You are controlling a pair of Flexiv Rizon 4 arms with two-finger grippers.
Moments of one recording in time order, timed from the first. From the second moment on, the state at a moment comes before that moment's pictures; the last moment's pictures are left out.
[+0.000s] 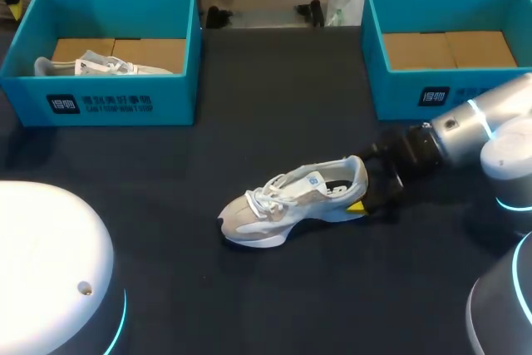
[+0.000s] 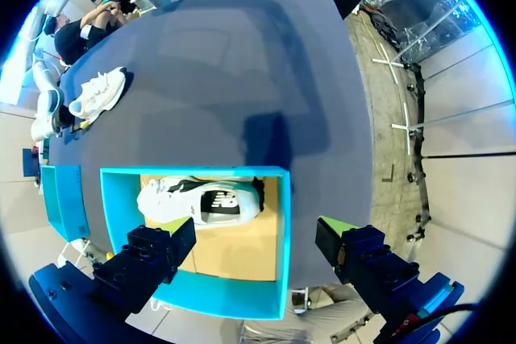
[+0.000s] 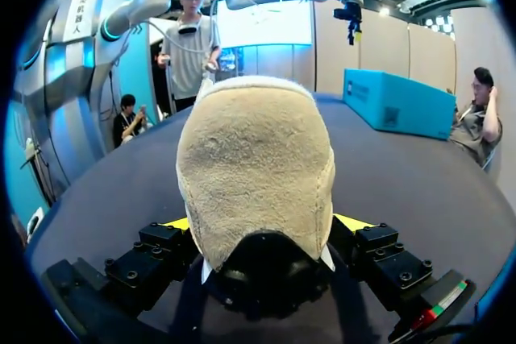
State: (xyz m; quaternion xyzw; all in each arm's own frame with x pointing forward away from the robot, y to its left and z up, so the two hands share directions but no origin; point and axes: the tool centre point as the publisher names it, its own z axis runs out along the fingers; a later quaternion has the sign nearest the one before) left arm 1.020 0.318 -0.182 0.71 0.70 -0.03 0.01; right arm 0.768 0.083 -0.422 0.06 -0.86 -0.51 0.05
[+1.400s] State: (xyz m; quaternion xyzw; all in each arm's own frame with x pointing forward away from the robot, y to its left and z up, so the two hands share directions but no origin) left arm 1.020 0.318 -0.182 0.71 0.70 -0.03 0.01; right arm 0.737 0.084 -0.417 -0.07 -0.87 -0.49 -0.04
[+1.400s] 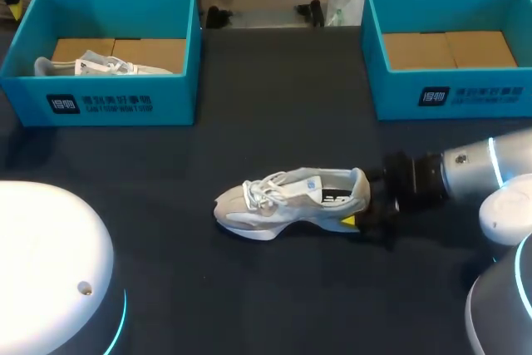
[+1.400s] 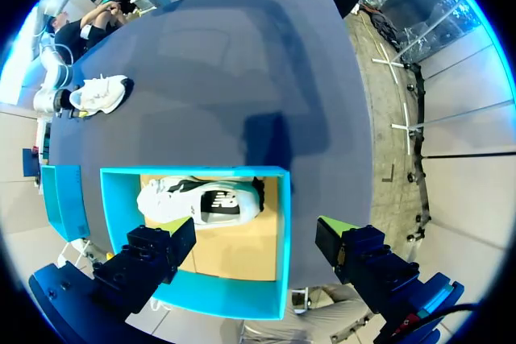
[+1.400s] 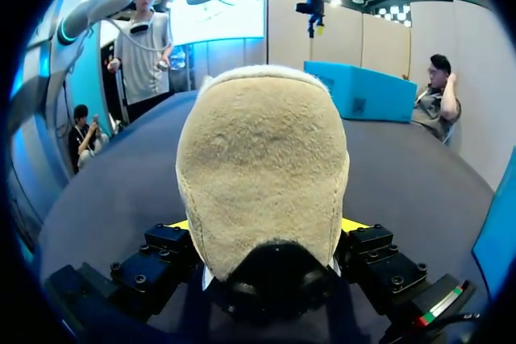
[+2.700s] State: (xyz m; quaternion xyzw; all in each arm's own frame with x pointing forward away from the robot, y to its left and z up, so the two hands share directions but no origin) left arm 1.018 0.289 -0.176 0.65 0.76 -0.04 0.00; right arm 0.736 0.083 -0.424 -0.06 -0.87 -0.49 -0.05
